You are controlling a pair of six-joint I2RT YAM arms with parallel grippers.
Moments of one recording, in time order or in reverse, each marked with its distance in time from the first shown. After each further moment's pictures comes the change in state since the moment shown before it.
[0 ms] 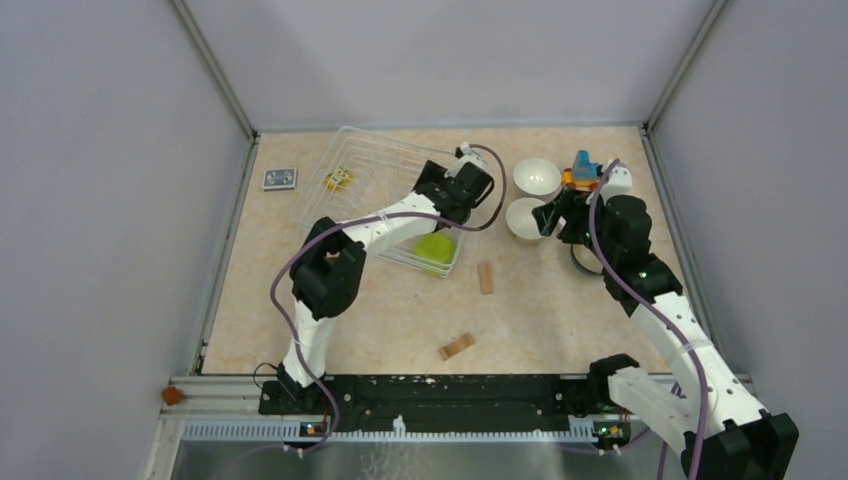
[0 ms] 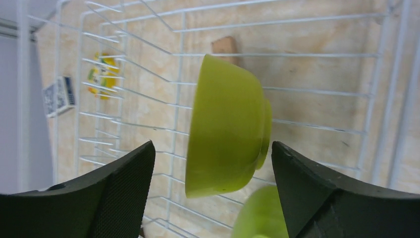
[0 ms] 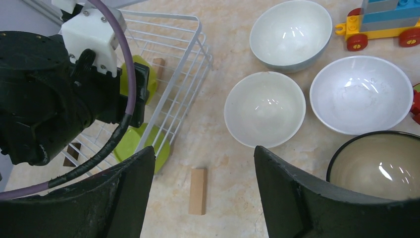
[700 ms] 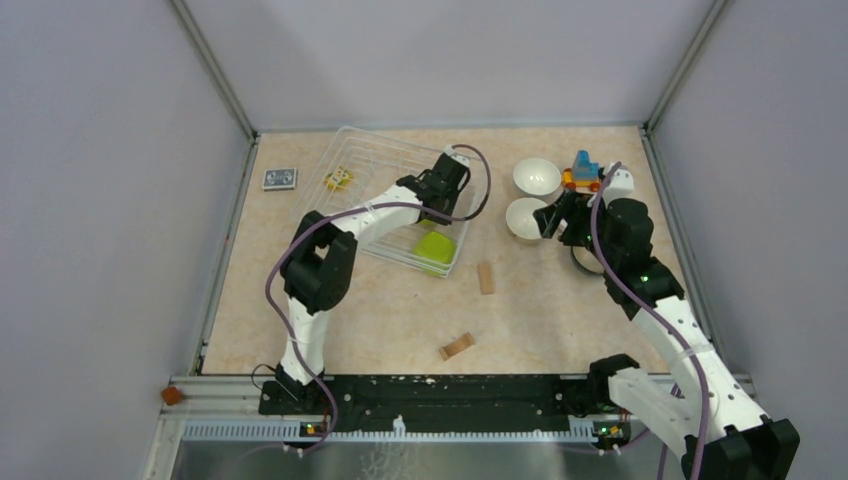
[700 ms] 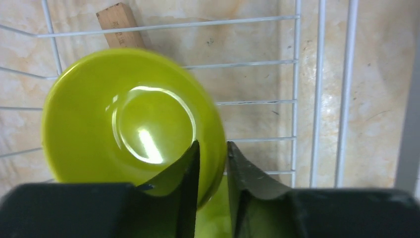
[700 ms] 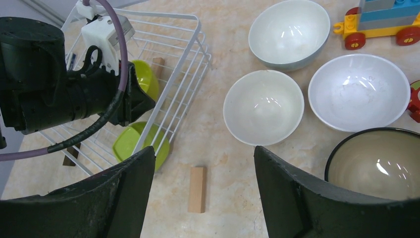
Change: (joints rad) left arm 0.102 -0.009 -0.053 -0.006 0.531 -0.114; right arm 0.000 -0.024 -0.013 -0.007 0.004 0.000
